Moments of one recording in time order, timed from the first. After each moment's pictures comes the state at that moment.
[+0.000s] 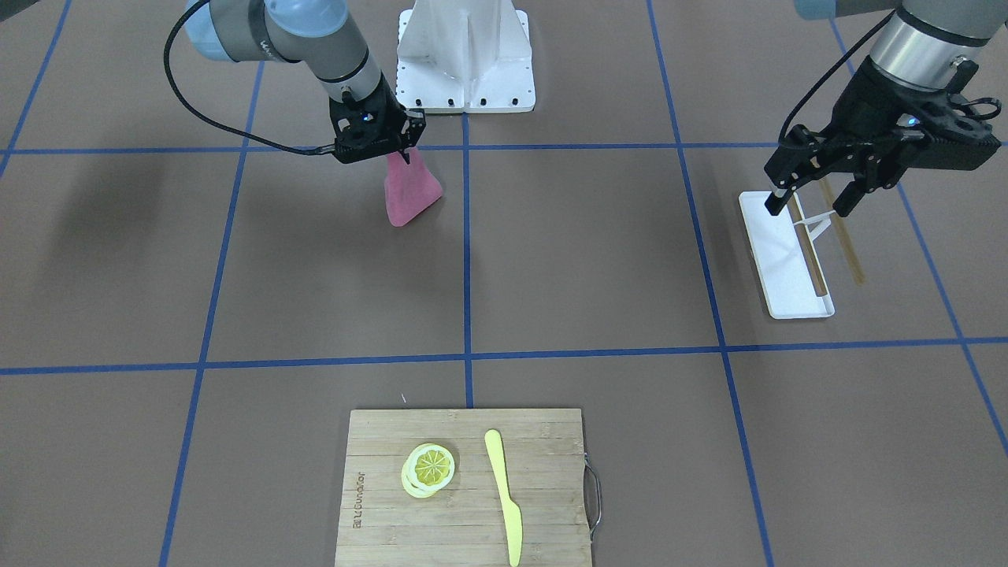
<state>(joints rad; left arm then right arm) -1.06 -1.81 -2.10 -1.63 -2.12 -0.94 0.42 -1.18 1.93 -1.39 1.98 1.24</state>
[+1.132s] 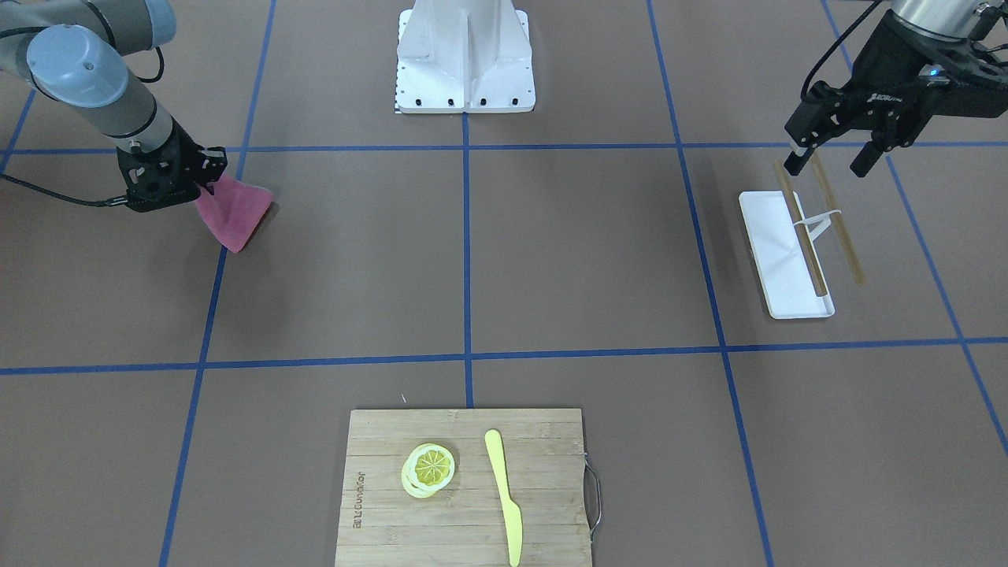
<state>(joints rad) -1.06 -1.69 -2.21 -1.63 -2.12 -0.95 0.66 -1.61 1.99 -1.41 2.14 0.76</state>
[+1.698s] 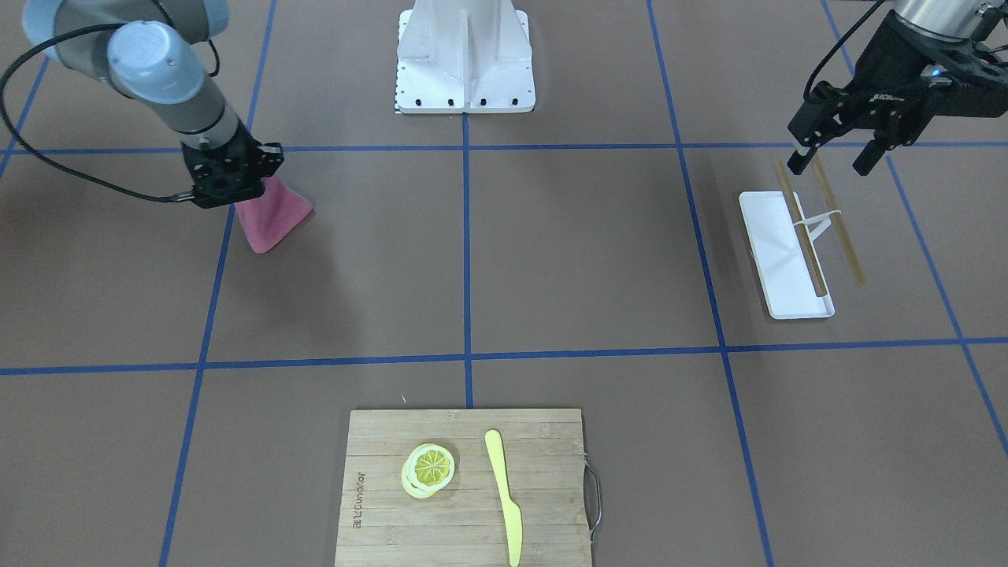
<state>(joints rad) -1.06 -1.68 -2.20 -1.63 -2.12 -0.95 0.51 -1.25 1.95 -1.66 2.09 0.97</state>
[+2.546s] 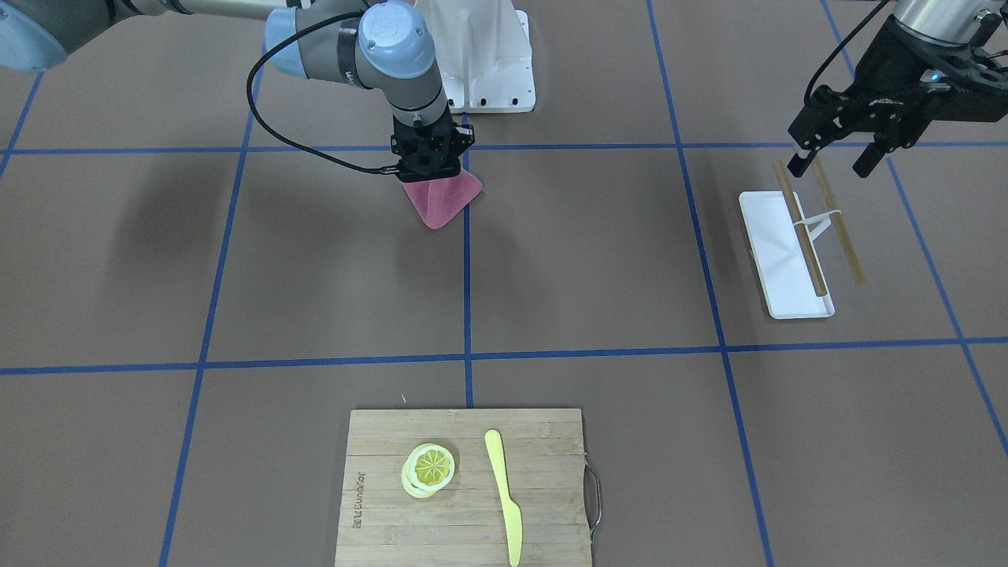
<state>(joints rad) -1.06 -1.68 -2.20 -1.63 -2.12 -0.95 0.40 -0.96 1.75 -1.57 2.05 1.24</state>
